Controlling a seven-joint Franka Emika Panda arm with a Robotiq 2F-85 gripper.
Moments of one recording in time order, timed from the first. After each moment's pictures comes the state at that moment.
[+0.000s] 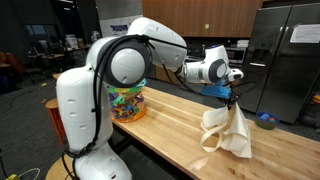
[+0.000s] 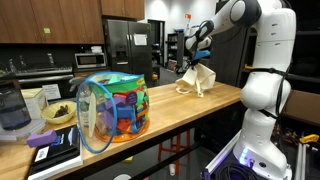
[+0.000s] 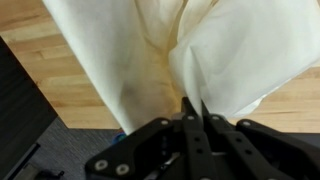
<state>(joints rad) -0.20 0.09 -0.27 -1.95 -0.25 2.37 0.08</state>
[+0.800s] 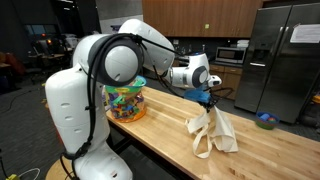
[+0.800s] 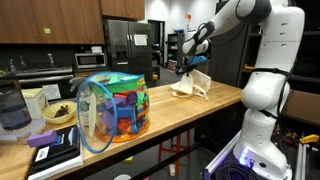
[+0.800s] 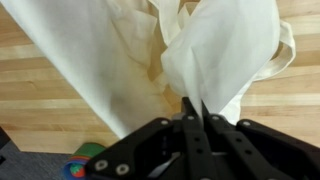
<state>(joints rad) -0.16 0.01 -0.18 -2.13 -0.23 2.40 0.12</state>
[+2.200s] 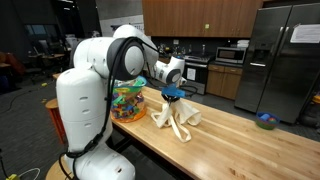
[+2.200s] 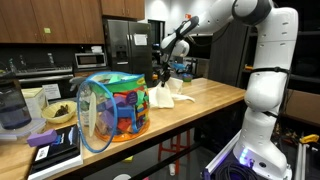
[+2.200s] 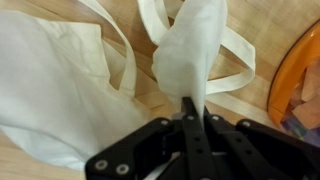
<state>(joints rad) -0.01 0.07 0.00 -2.10 0.27 2.26 -0.47</state>
